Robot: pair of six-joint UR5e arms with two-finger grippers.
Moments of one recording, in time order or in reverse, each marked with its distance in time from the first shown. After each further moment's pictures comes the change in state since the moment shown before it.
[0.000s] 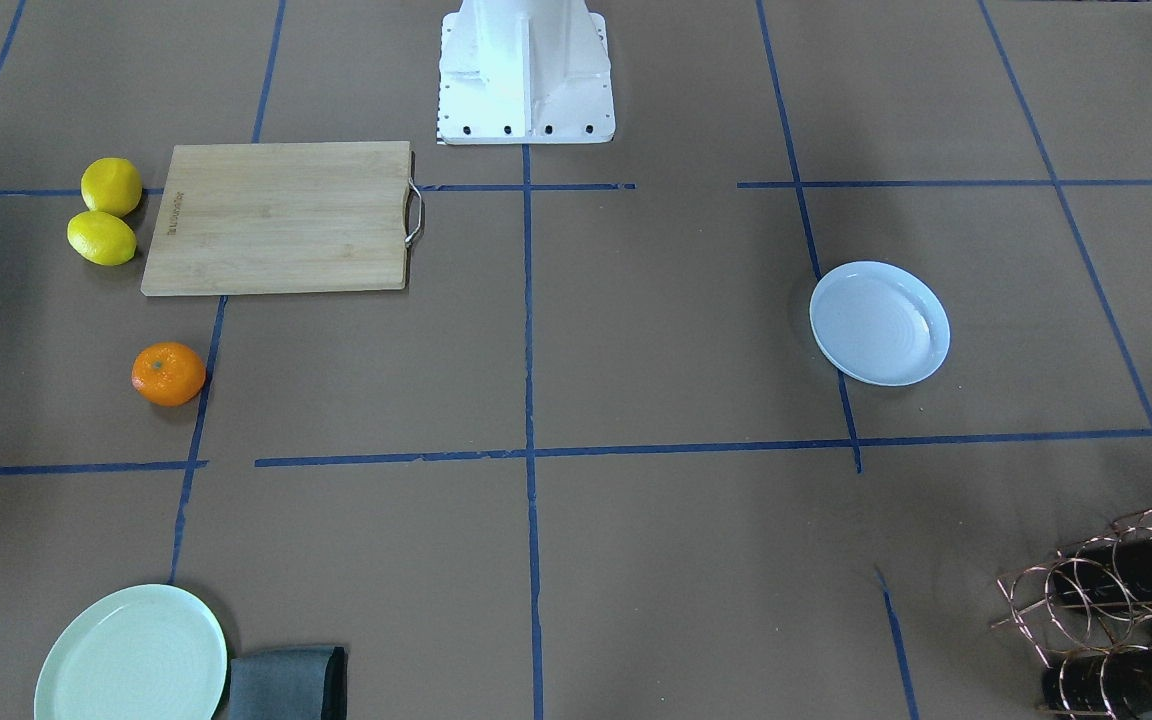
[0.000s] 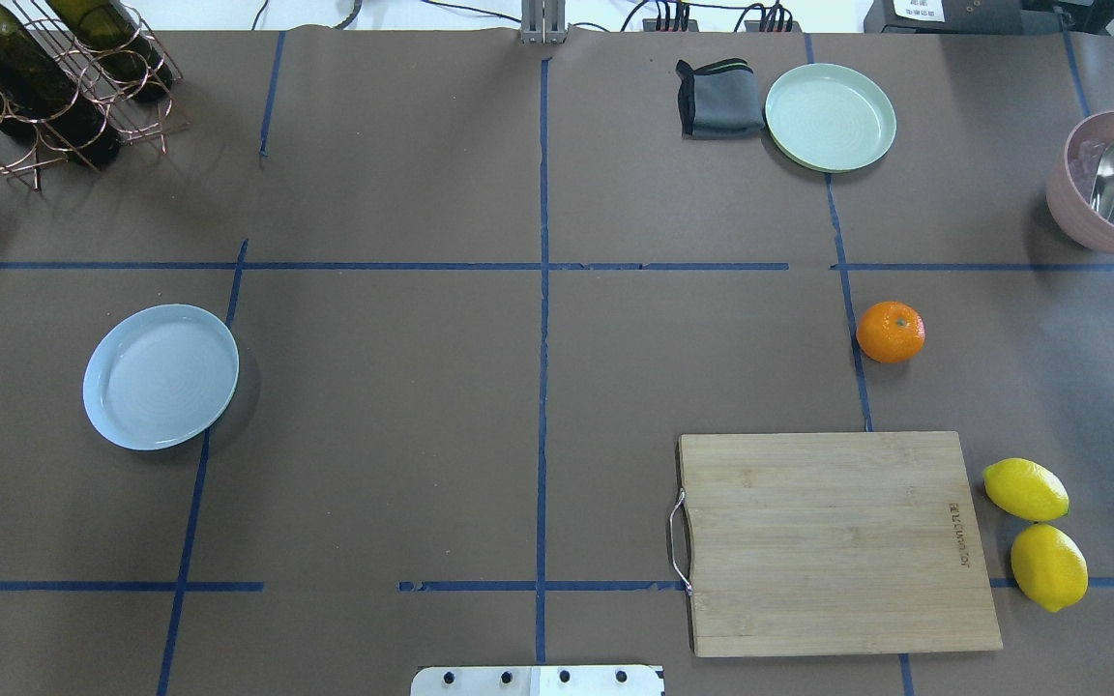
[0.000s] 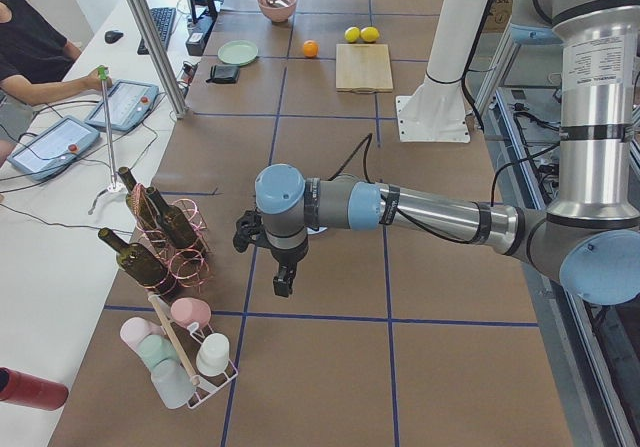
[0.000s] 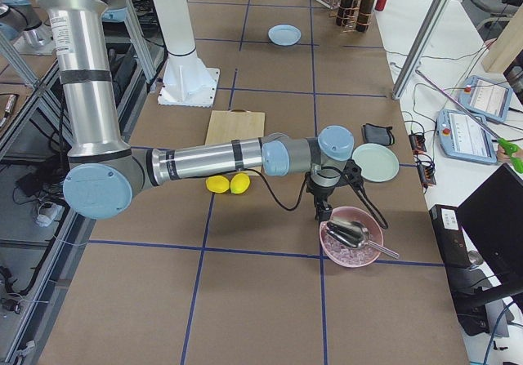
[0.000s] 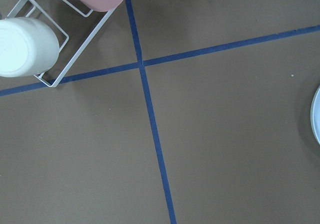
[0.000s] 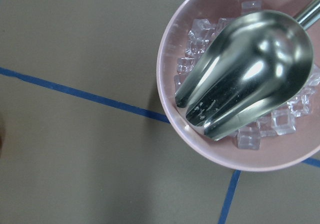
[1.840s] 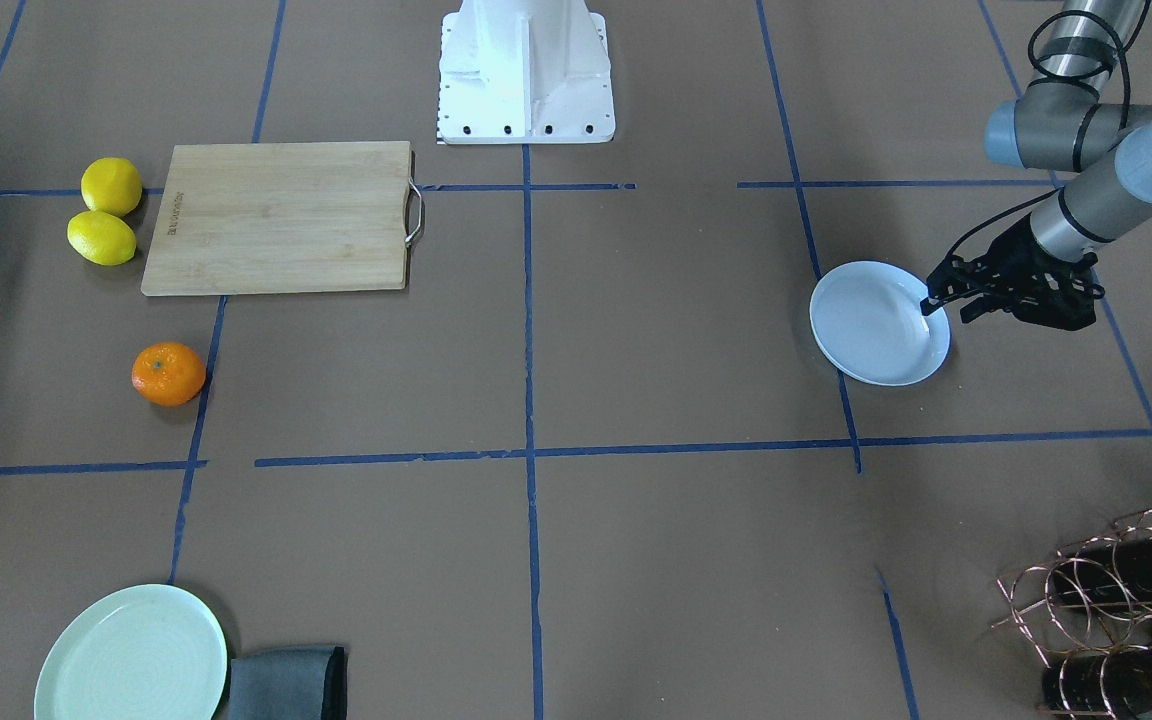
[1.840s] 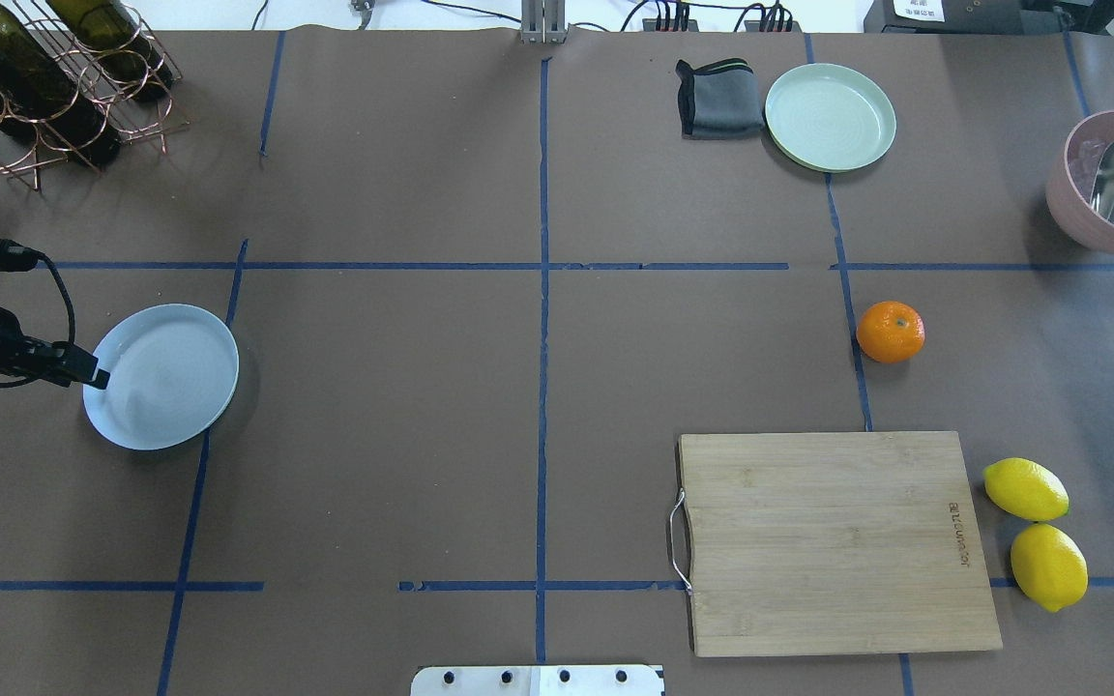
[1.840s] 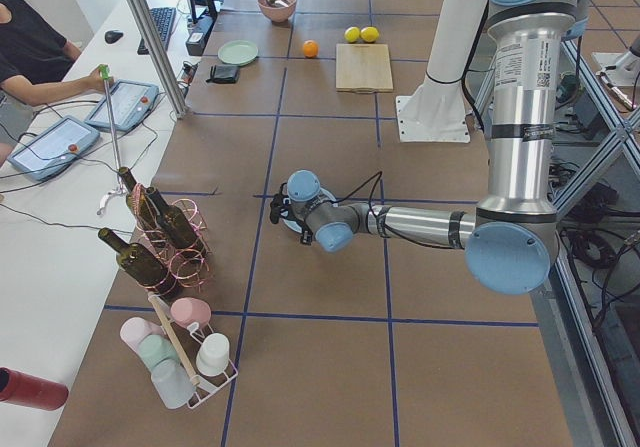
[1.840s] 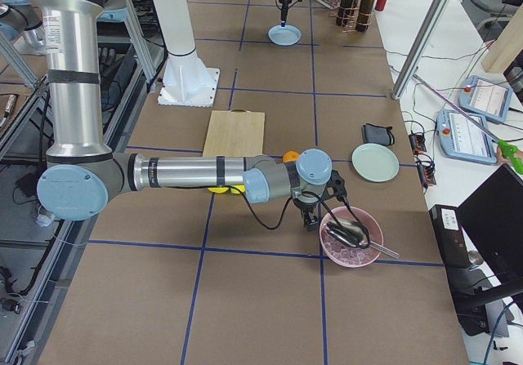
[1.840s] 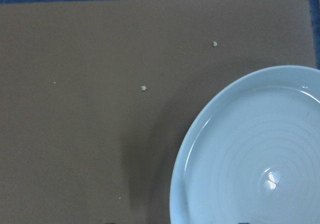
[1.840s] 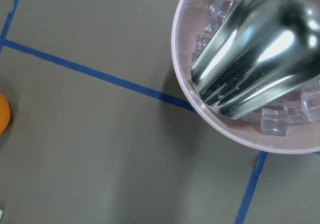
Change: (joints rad) left arm 0.628 -0.065 0.274 -0.925 0.065 -1.005; right arm -0.001 -0.111 -0.003 0.181 0.094 0.015
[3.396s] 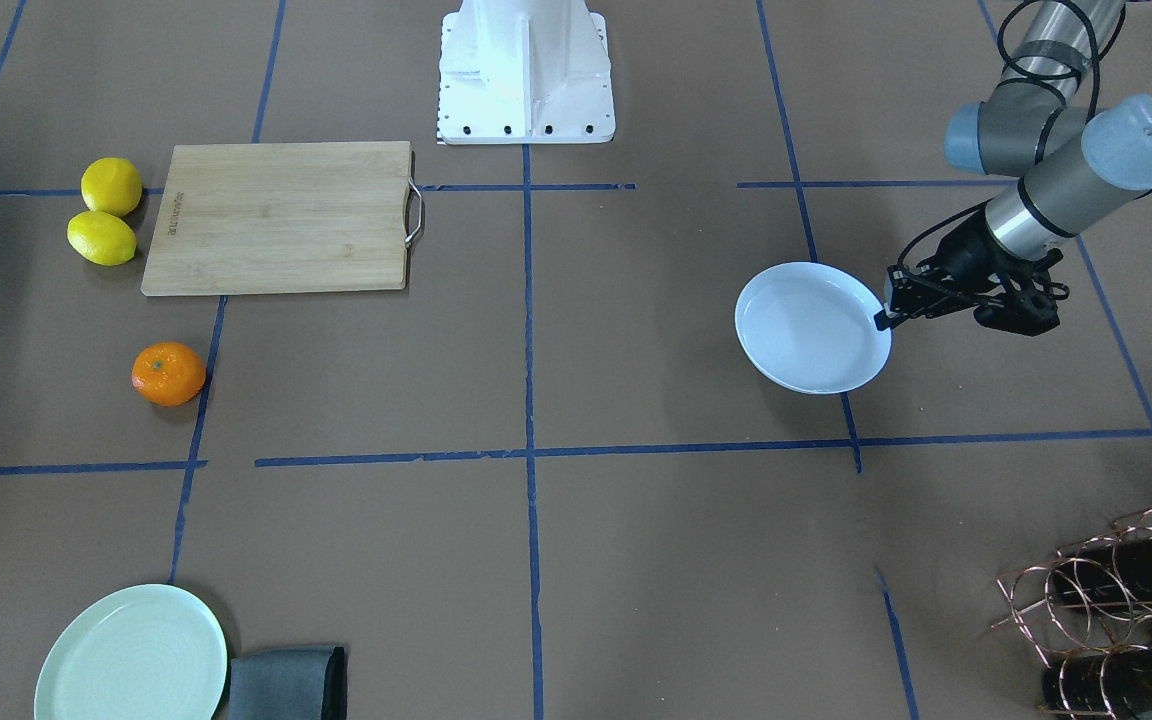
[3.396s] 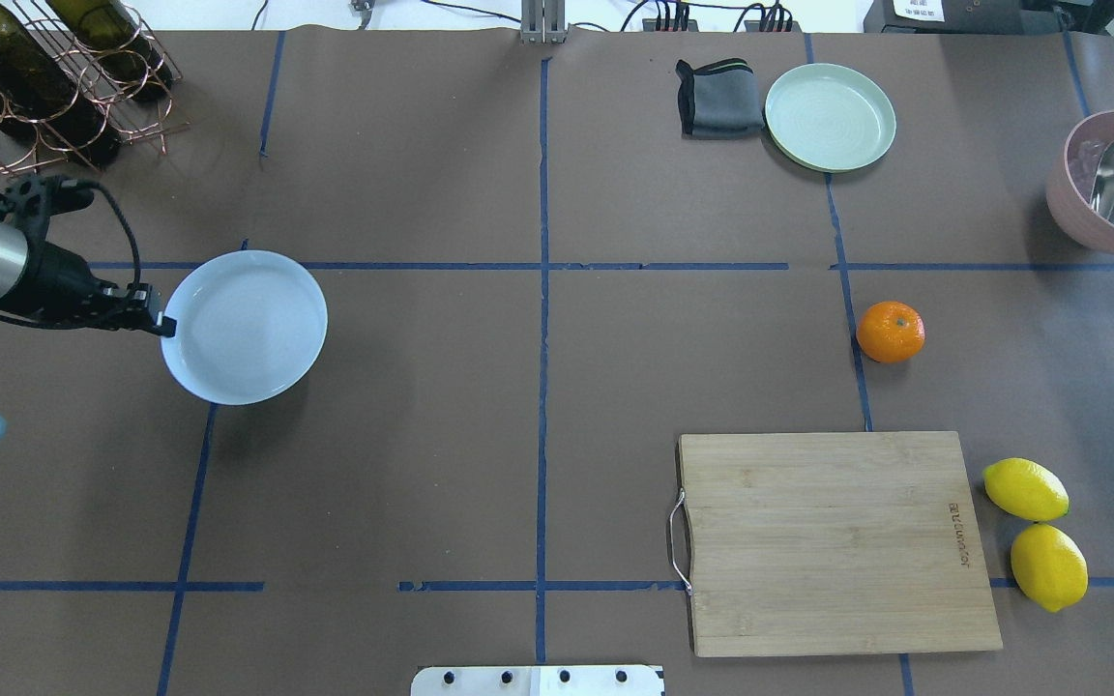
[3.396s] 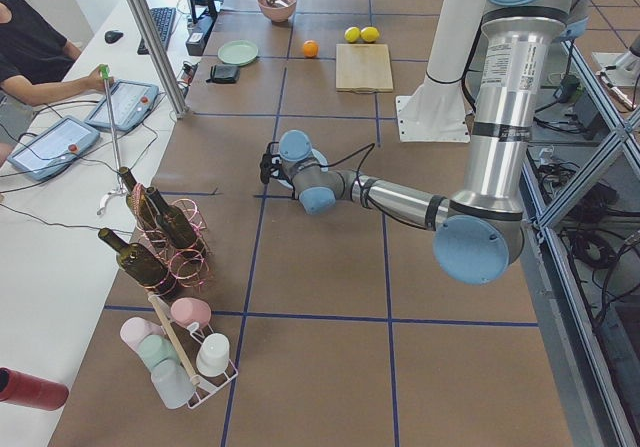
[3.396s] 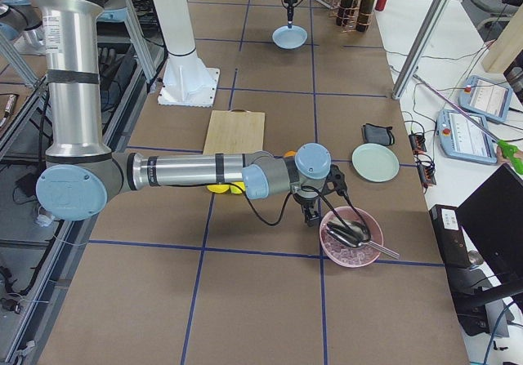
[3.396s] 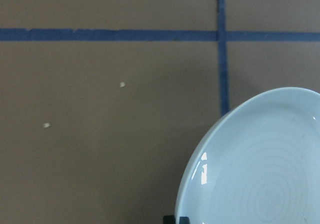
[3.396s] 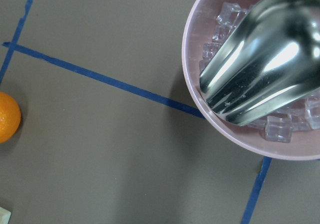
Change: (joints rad) left arm 0.011 -0.178 -0.083 -0.005 -0.014 -0.322; right arm 0.000 -0.002 0.040 0.000 0.000 0.023
